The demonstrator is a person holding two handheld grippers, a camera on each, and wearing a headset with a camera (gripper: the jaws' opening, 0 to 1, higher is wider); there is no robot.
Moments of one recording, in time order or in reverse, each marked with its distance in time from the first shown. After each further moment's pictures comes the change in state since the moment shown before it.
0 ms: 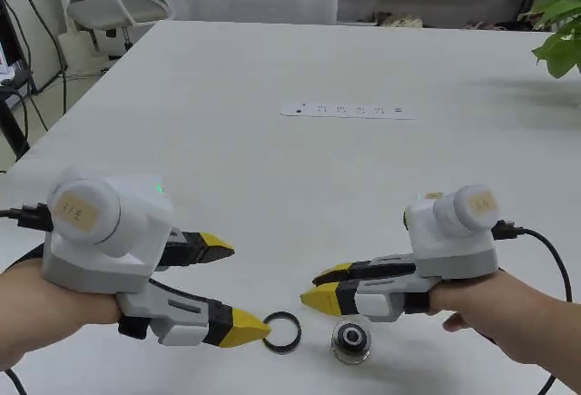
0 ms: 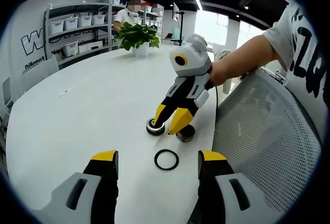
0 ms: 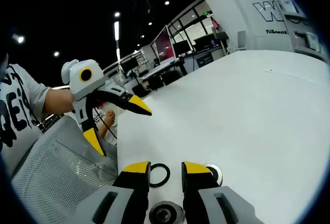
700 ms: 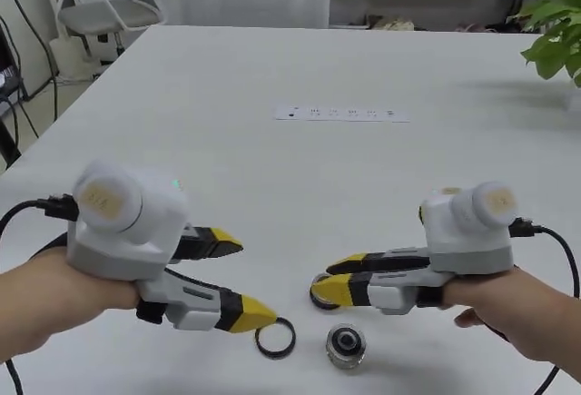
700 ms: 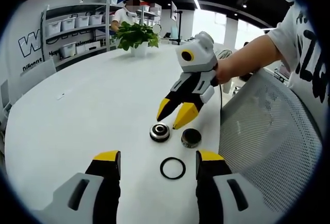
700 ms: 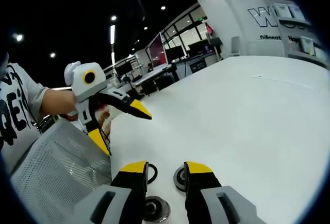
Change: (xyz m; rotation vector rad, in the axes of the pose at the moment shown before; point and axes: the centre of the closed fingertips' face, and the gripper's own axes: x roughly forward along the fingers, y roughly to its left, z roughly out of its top) left arm 0.018 0.012 0.011 0.012 0.003 -0.015; right arm -0.021 -0.018 0.006 -0.011 -0.041 -0.063
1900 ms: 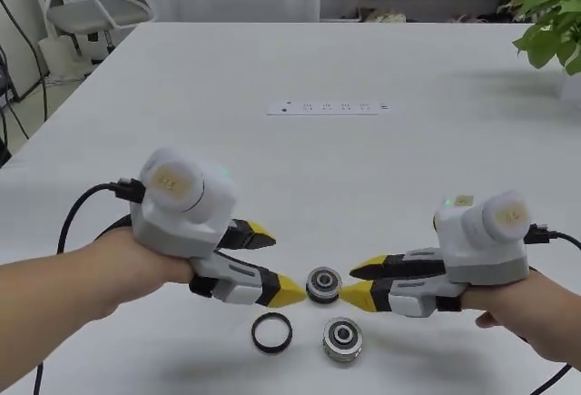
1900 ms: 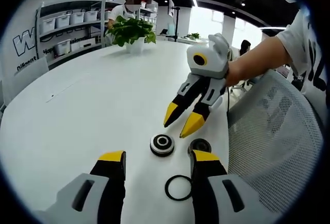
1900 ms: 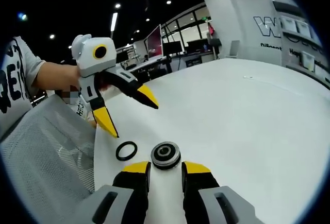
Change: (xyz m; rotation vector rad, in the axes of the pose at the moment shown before) left arm 0.048 0.006 0.011 0.004 0.025 -0.039; right arm -0.015 -0.028 -0.031 -0.114 0.062 -0.086
